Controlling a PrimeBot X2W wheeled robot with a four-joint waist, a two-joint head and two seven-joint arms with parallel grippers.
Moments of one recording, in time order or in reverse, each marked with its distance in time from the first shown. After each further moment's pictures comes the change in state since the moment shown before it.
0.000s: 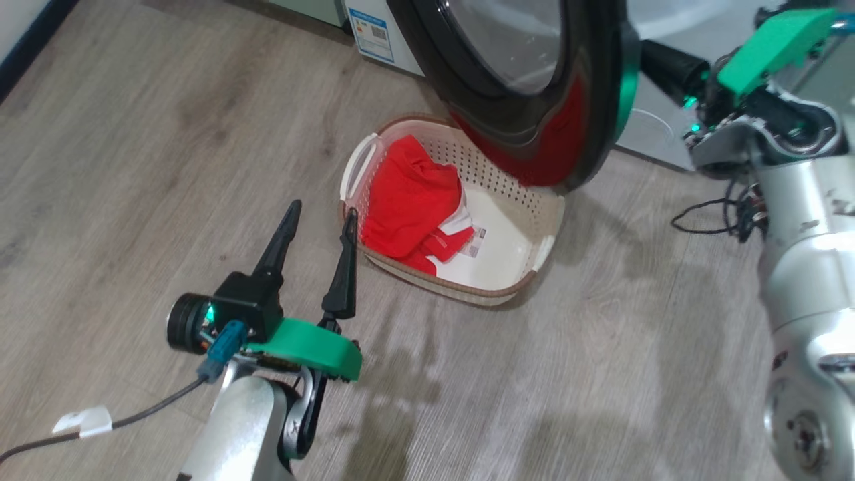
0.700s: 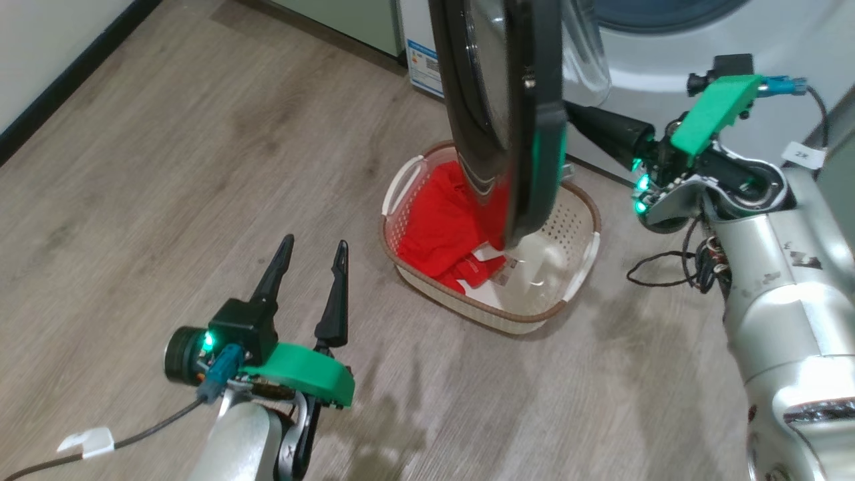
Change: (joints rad) left arm 0.063 0.001 0.021 0.027 0.000 0.002 0.000; right arm 0.135 0.025 0.134 -0.068 0.195 0.000 0.048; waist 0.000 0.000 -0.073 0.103
